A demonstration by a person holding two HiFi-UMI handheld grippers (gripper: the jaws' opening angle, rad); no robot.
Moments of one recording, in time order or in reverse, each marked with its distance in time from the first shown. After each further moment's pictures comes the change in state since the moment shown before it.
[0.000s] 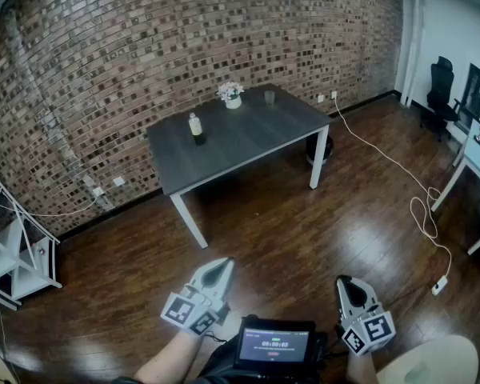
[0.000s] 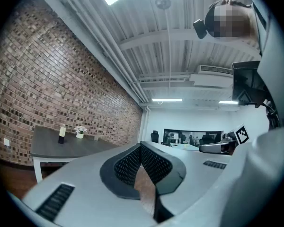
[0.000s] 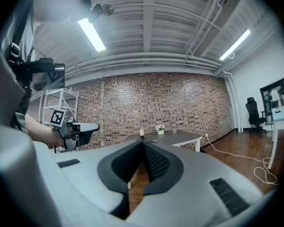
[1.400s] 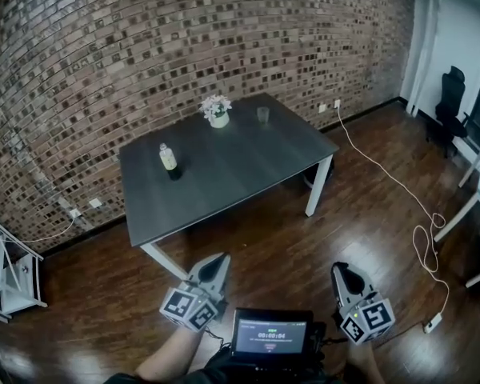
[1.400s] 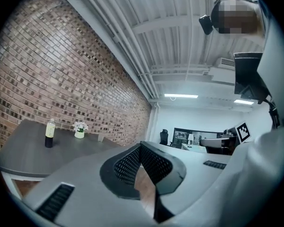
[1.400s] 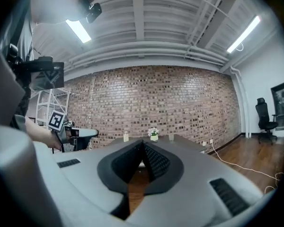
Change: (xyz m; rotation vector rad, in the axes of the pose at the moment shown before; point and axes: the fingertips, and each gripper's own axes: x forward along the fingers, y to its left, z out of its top) left arm 0.294 0.191 -0.035 -0.026 0.037 0.080; right arm 0.296 -0.205 0.067 -0.032 0.006 0.046
